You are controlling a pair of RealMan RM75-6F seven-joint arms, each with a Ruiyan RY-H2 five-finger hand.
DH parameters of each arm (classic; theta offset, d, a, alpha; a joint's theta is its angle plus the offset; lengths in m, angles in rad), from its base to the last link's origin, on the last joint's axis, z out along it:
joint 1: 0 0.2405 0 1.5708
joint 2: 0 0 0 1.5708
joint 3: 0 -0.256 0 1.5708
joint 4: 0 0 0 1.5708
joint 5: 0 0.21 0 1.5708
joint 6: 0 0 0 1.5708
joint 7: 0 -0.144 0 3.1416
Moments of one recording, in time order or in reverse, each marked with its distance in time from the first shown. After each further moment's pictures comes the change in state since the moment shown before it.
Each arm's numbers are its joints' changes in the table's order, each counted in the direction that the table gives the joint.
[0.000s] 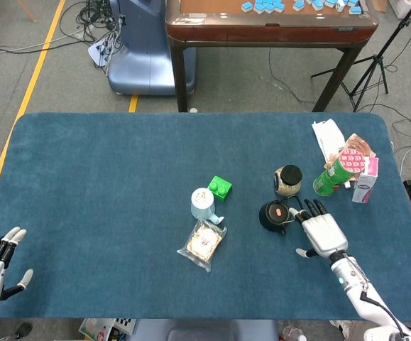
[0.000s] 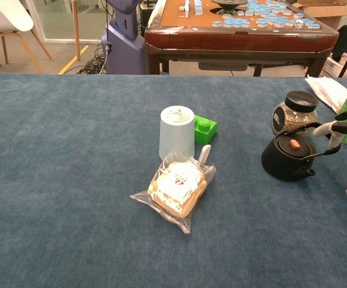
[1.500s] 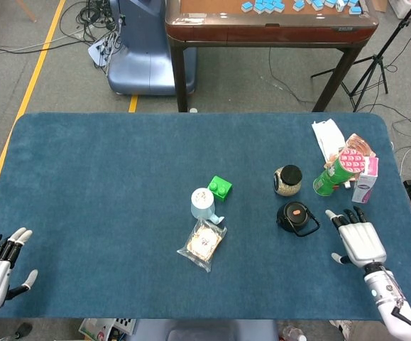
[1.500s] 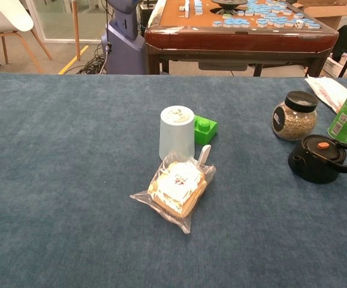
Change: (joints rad) left arm -0.008 0.004 -0.007 -0.014 0.006 0.015 -0.025; right arm -0.128 -0.093 0.011 0.001 -0.010 -0.089 -0.088
